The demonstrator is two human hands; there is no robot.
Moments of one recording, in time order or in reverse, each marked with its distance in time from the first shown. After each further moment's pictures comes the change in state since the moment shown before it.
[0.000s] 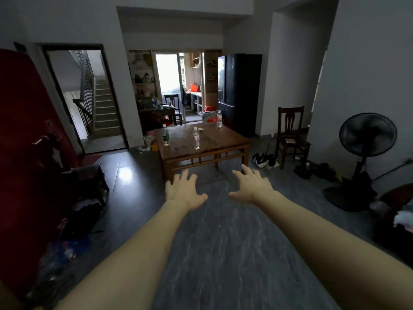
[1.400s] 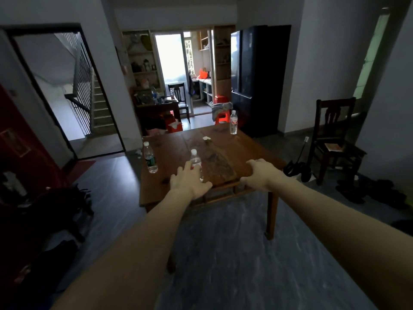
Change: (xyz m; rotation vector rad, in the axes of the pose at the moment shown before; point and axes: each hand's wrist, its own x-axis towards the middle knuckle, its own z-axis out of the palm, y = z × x) left_hand 0.723 -0.004 0.048 -0.064 -0.061 -0.024; right_hand 0.715 0.107 0.018 0.226 -0.128 0.042
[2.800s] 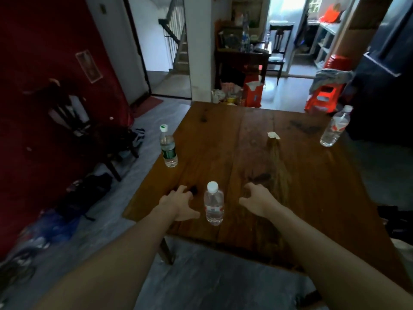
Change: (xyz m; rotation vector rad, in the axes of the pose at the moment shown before) left_hand 0.408 -0.123 0.140 -0.101 -0.457 -0.529; right_hand 0.550 -0.031 0.140 0.049 -0.465 -0.248
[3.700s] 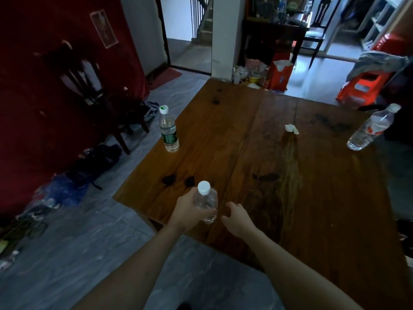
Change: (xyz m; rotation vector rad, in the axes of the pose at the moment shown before) left_hand 0.046 0.045 0.079 -1.025 0.345 0.048; right_hand 0.053 0.030 0.084 0.058 -0.210 -0.124
